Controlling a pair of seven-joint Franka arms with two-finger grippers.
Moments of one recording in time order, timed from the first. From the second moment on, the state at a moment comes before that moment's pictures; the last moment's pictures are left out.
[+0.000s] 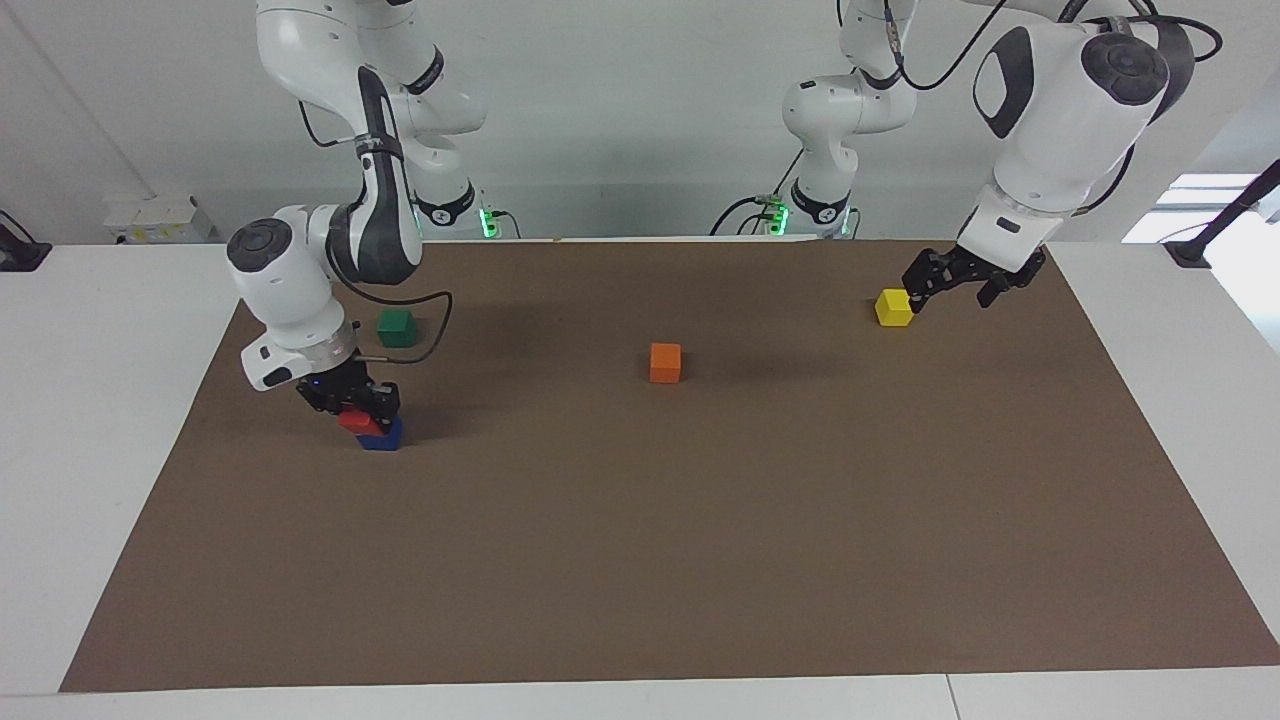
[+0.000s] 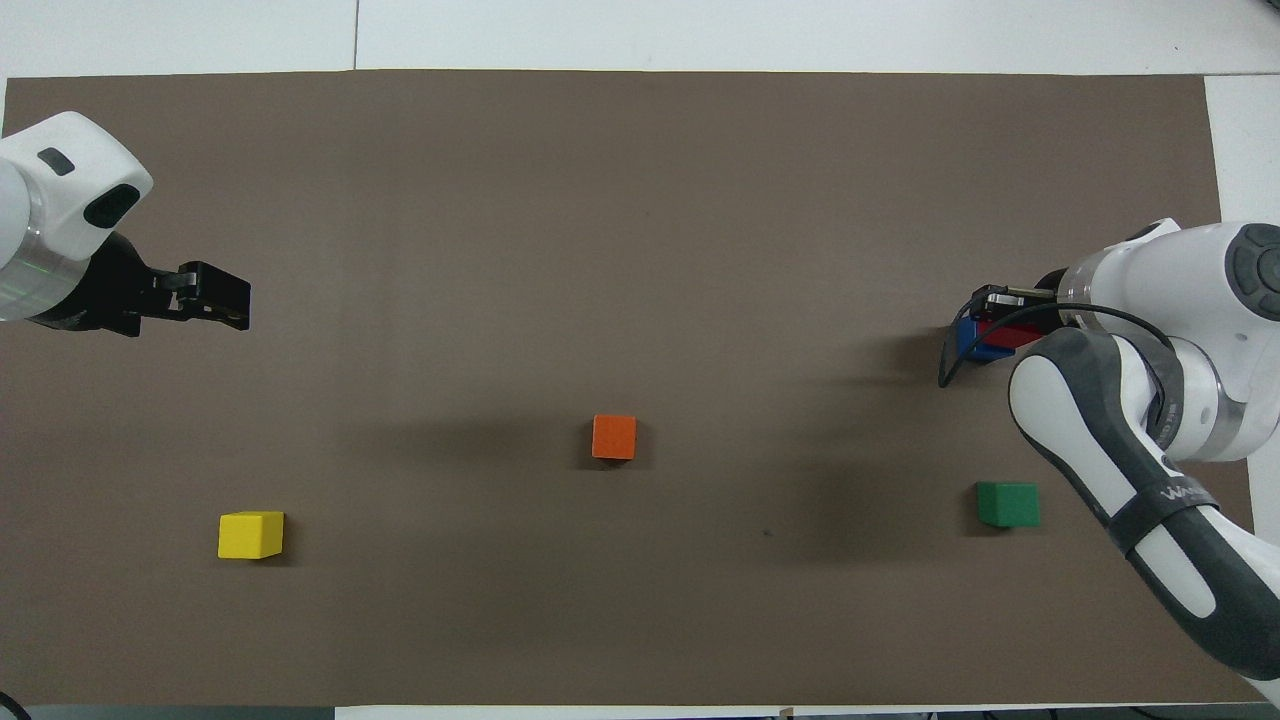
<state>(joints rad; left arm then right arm) 0.04 0.03 -0.17 -1.65 0.02 1.62 -0.11 -0.02 0.16 -0.02 -2.12 0.04 2.37 0.14</state>
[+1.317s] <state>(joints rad) 0.04 -0.01 -0.17 -1.64 0.02 1.58 -0.10 -0.02 0.17 -0.02 -2.12 0.04 2.37 0.14</state>
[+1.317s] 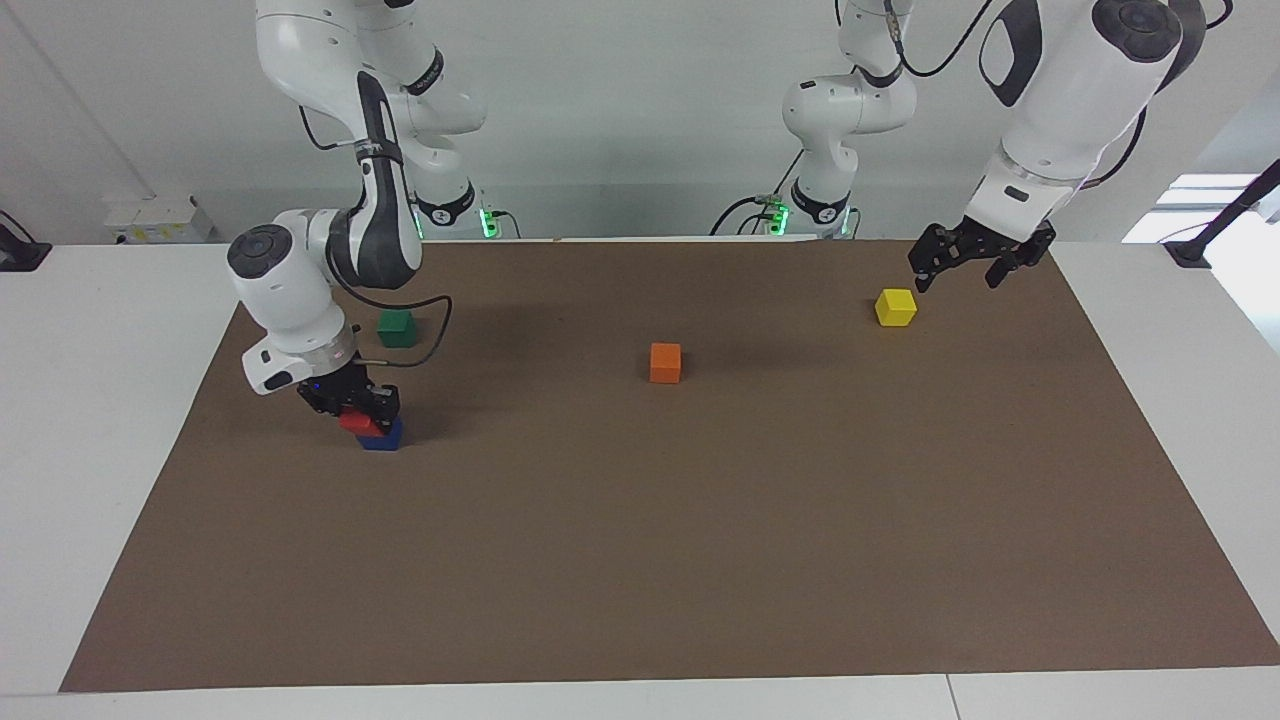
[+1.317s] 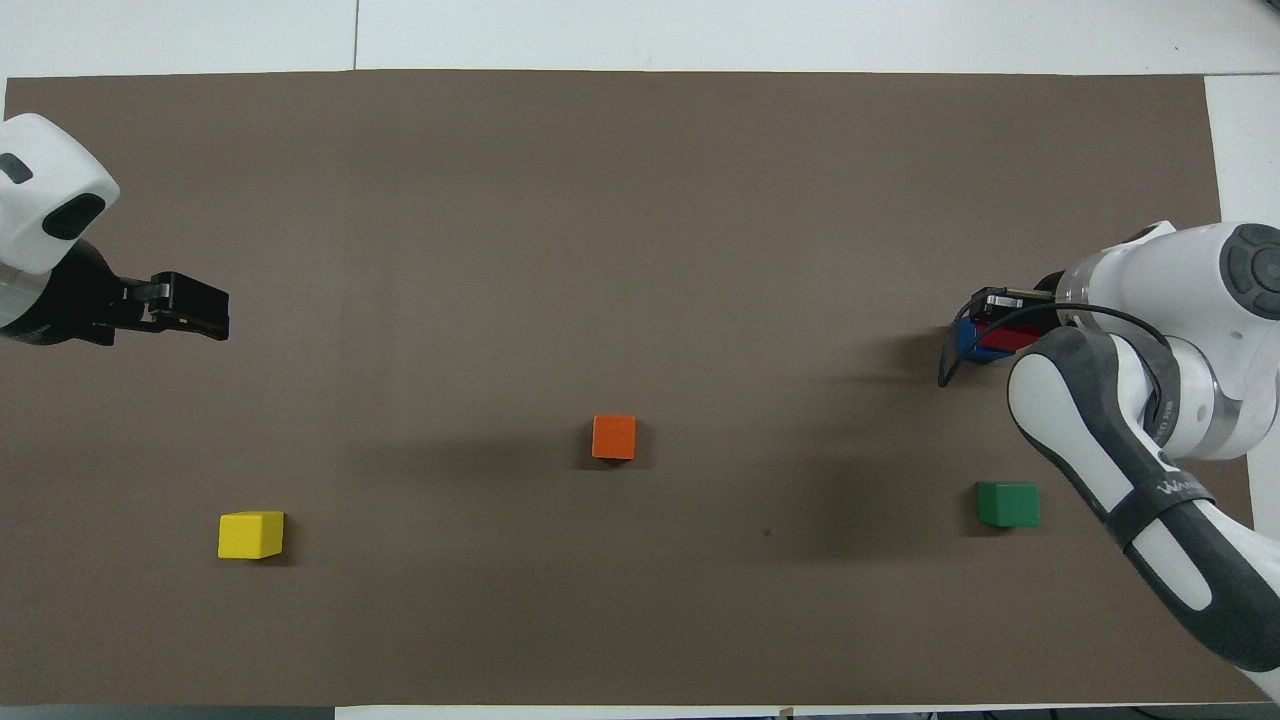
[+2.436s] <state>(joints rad) 0.04 -0.01 -0.17 -1.64 0.02 1.58 -0.10 -0.02 0.16 -0.02 -2.09 0.04 2.29 0.14</state>
